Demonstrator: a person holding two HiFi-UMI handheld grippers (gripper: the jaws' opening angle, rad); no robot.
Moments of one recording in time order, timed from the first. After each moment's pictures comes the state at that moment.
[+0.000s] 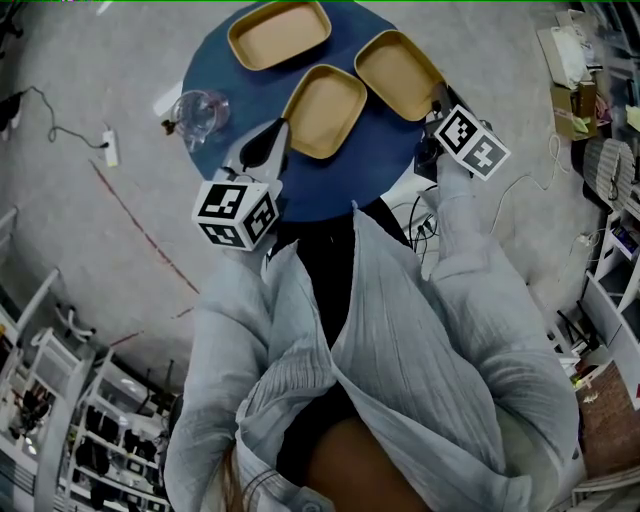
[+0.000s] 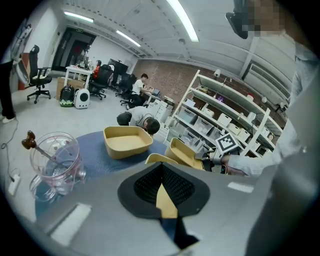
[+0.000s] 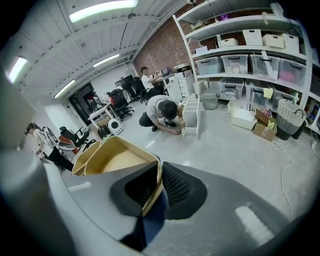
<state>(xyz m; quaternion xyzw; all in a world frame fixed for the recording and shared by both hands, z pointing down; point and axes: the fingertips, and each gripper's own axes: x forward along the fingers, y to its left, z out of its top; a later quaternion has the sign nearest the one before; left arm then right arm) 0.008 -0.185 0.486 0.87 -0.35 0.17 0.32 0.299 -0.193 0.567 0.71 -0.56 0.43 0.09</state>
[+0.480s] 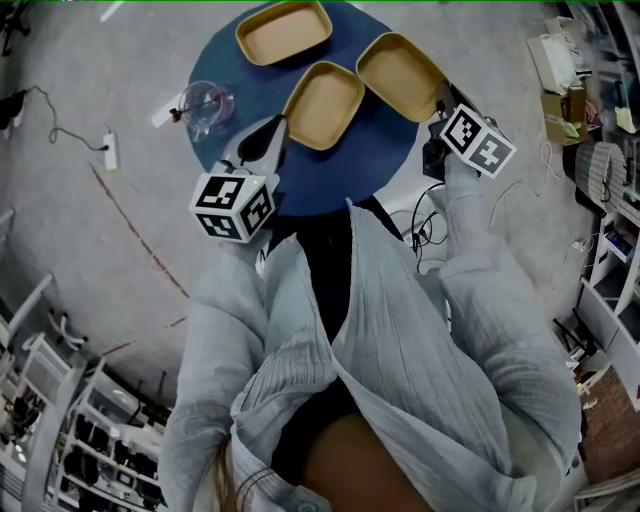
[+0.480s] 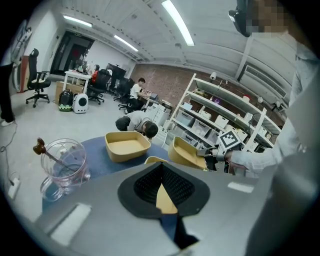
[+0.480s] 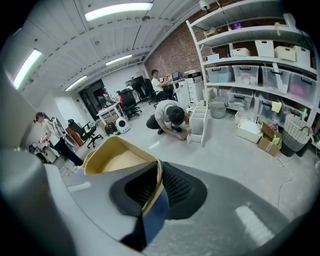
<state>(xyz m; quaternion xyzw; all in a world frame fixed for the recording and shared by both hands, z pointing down) -0.003 -0.174 0.472 0.88 -0.35 0.15 0.30 0.296 -0.188 0.529 0.69 -0.60 0.39 0.11</state>
